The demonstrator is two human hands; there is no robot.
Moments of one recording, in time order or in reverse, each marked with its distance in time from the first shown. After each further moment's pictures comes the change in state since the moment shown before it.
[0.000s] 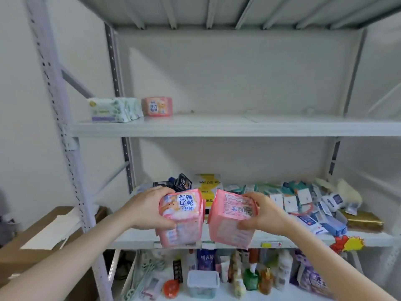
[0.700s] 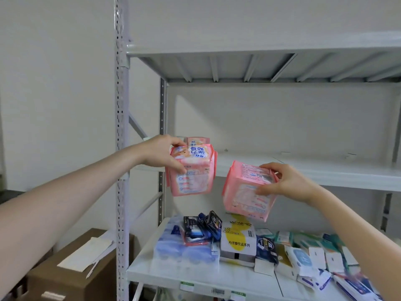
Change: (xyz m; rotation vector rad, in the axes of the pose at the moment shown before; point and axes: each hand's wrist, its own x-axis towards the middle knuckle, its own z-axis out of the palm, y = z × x) left_hand -0.004 -0.007 -0.229 -0.036 0.265 0.007; right_hand 0.061 -0.153 -0.100 0.146 0.038 -0.281
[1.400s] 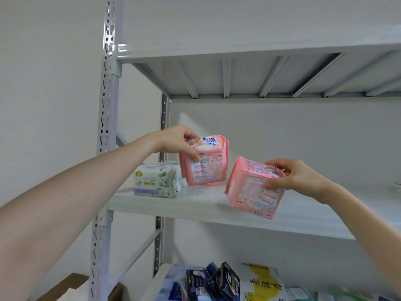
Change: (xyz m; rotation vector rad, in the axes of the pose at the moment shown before) left_hand 0.217 -0.088 -0.028 -0.078 0.045 0.034; right_hand 0.208 0.017 -0.009 0.076 0.042 -0.093
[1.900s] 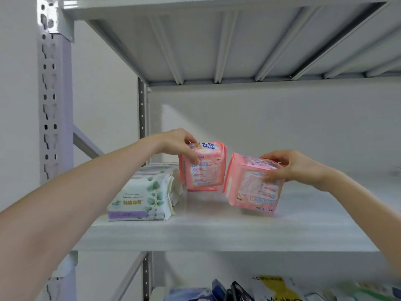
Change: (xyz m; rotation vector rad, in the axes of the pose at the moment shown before) left_hand 0.140 -0.104 0.036 0.073 -0.154 0.064; right_hand 0.115 0.044 0.040 -0.030 0.036 0.073
